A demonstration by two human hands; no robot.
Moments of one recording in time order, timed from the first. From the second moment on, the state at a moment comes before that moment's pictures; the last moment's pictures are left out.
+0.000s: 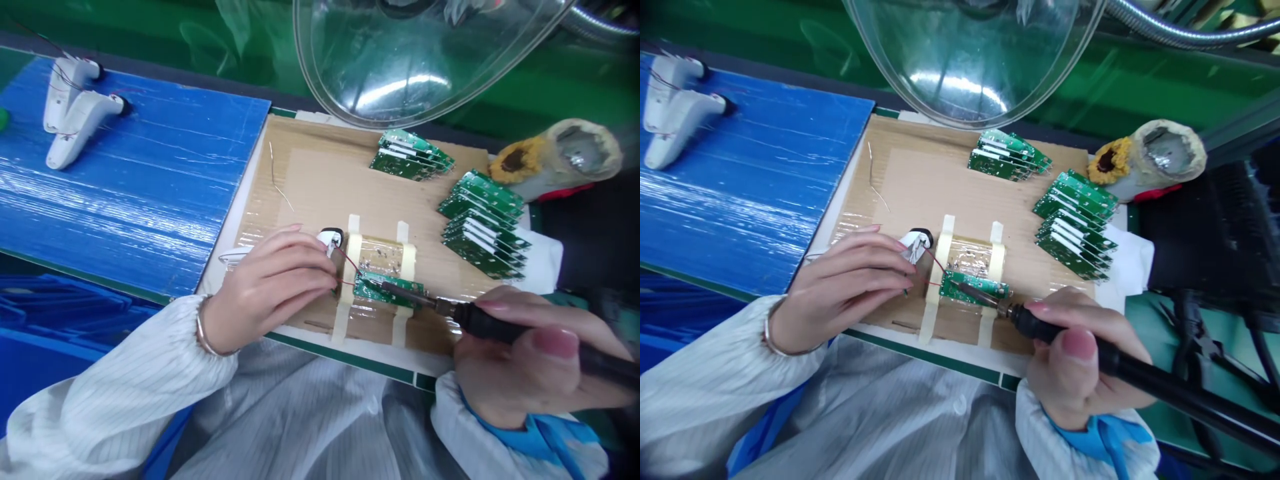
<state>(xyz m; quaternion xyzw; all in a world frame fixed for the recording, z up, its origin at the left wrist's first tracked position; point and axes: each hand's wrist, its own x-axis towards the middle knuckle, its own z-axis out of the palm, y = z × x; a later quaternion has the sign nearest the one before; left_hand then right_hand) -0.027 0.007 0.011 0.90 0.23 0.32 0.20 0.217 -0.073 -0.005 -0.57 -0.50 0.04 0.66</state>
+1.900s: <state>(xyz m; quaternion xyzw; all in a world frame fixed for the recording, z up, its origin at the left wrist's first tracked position) 0.016 -0.002 0.027 0.88 0.41 0.16 0.20 0.221 -0.082 -0.008 -0.54 -0.61 0.03 0.58</state>
